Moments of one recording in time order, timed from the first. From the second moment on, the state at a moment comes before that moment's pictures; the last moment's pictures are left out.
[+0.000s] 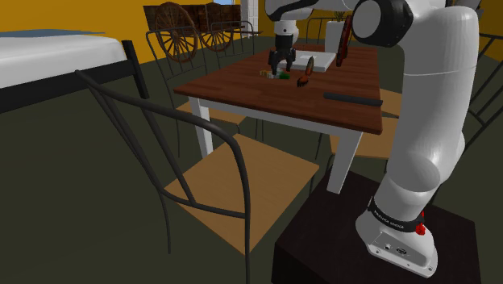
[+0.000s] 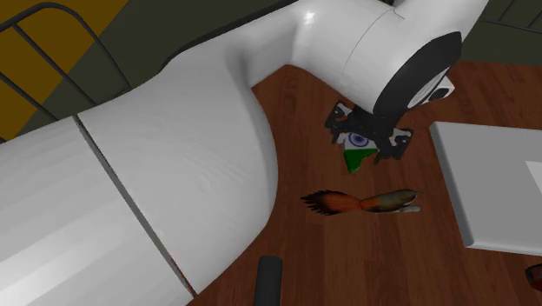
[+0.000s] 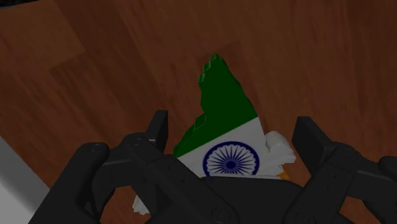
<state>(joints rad) -0.19 0.30 -0.30 -1.44 0.10 1.73 -0.28</state>
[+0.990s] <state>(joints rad) -0.19 0.29 -0.30 -1.44 0.10 1.72 -0.28</state>
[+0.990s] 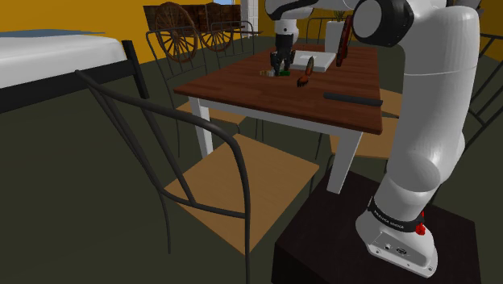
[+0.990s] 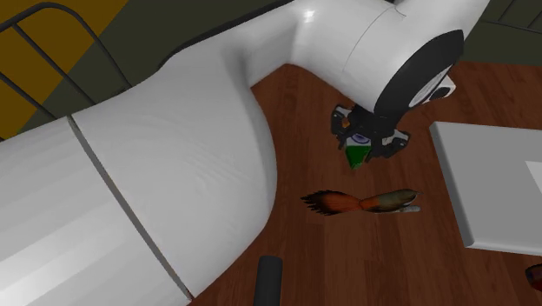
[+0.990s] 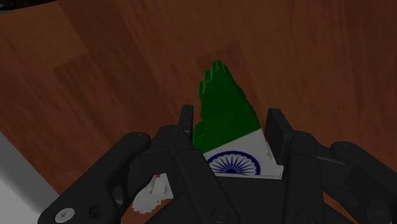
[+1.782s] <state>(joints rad) -0.21 0.33 -0.30 -1.22 0.11 1.54 -0.28</state>
